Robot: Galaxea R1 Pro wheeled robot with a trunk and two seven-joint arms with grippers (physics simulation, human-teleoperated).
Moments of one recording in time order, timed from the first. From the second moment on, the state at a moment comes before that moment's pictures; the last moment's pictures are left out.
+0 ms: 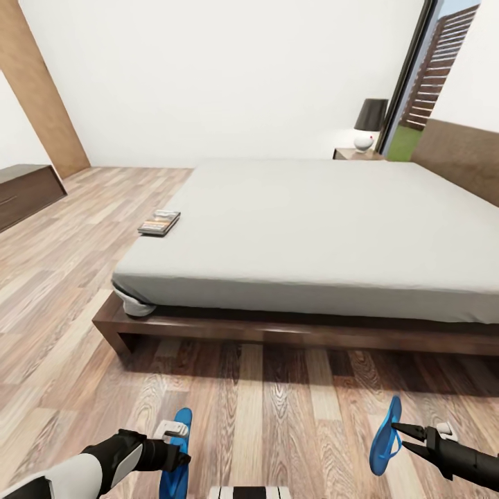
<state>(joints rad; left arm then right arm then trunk) -0.69 0.11 -1.03 -0.09 0.89 0.26 -0.38 -0.47 -0.50 -0.37 -0.34 -0.19 0.75 1.12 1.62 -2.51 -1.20</state>
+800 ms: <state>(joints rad) -0.69 0.11 -1.03 -0.09 0.89 0.26 -0.38 -0.48 -0.50 -0.37 -0.34 -0.19 0.75 1.12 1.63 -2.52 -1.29</state>
